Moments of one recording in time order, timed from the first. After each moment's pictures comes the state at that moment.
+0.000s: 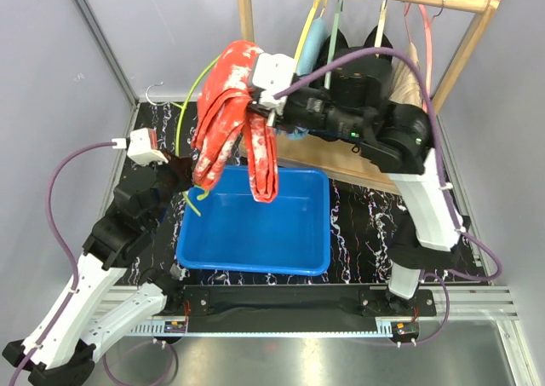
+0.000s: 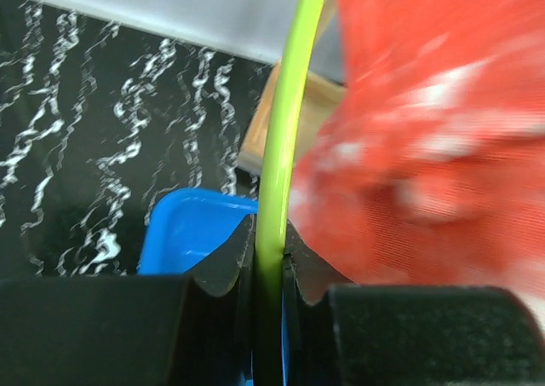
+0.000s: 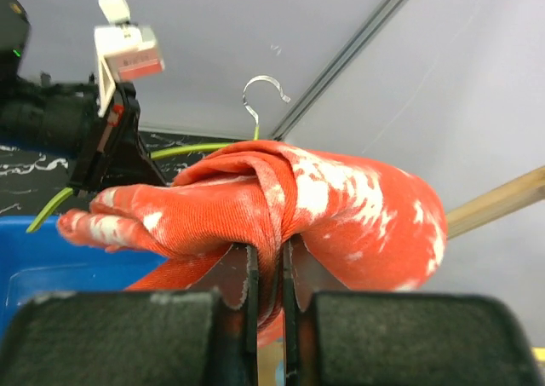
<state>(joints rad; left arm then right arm) -0.55 0.69 1.00 -0.51 -0.43 -0.47 1.01 1.83 2.77 -1.00 -0.16 -0.57</state>
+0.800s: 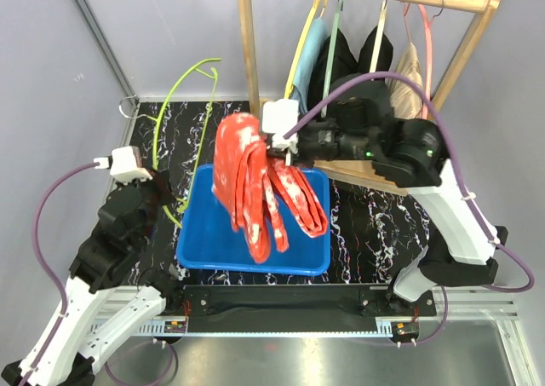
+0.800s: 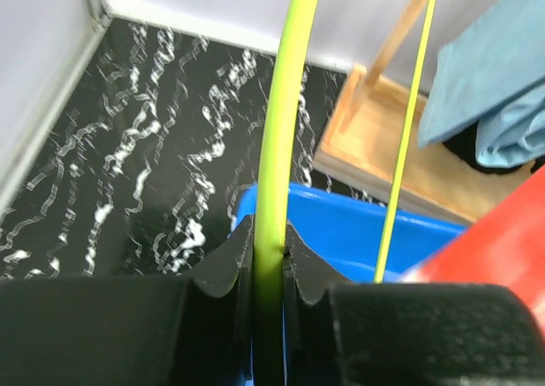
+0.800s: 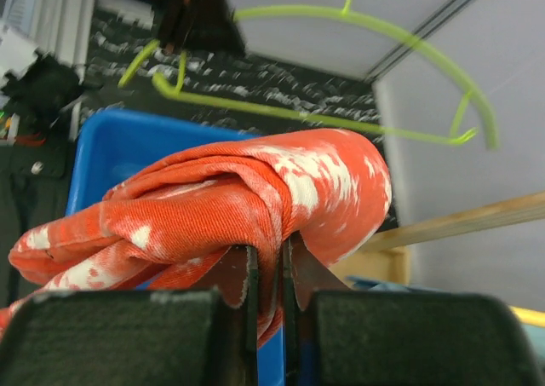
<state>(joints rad) -0.55 0.55 0.95 -0.60 -0.57 -0.36 1.01 1.58 2.38 -1.07 -0.28 -0.59</state>
